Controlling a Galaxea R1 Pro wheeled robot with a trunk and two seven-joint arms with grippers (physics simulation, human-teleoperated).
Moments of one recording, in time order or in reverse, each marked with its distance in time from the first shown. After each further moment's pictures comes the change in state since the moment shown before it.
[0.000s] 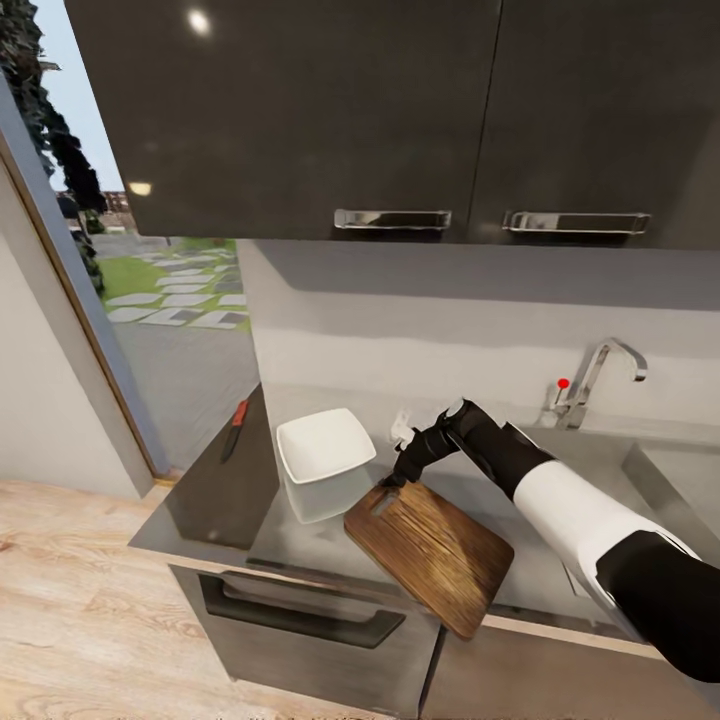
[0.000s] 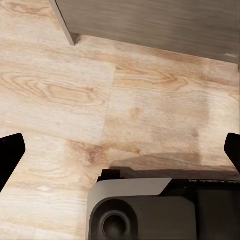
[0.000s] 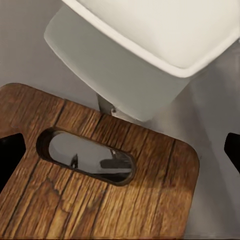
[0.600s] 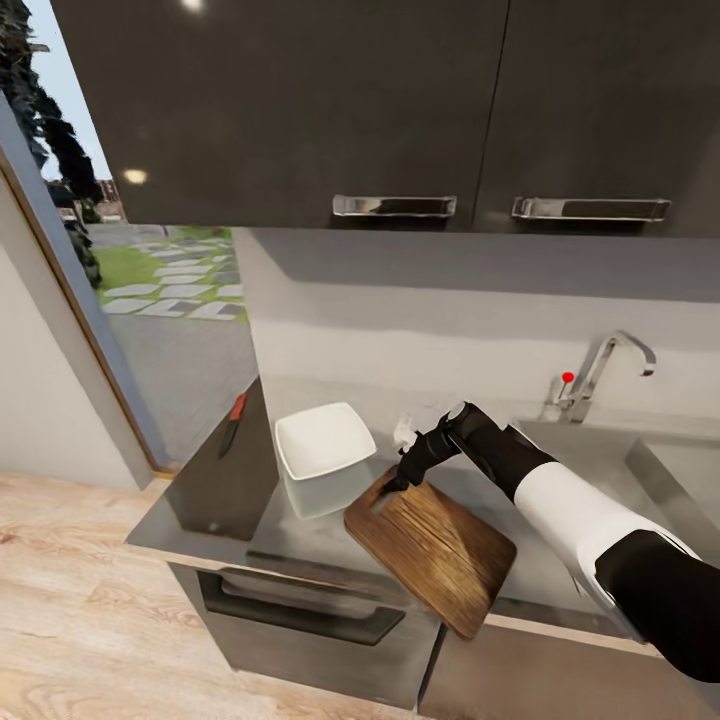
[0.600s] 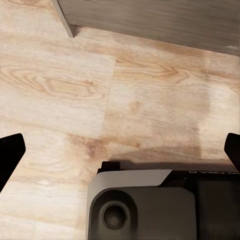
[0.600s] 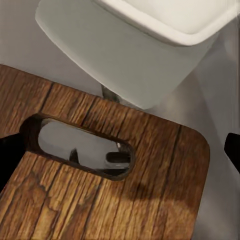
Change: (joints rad) left arm 0.000 -0.001 -0.001 0.000 0.000 0.000 0.000; right arm 0.000 0.000 0.000 0.025 0.008 -0.001 0.000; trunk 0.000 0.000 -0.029
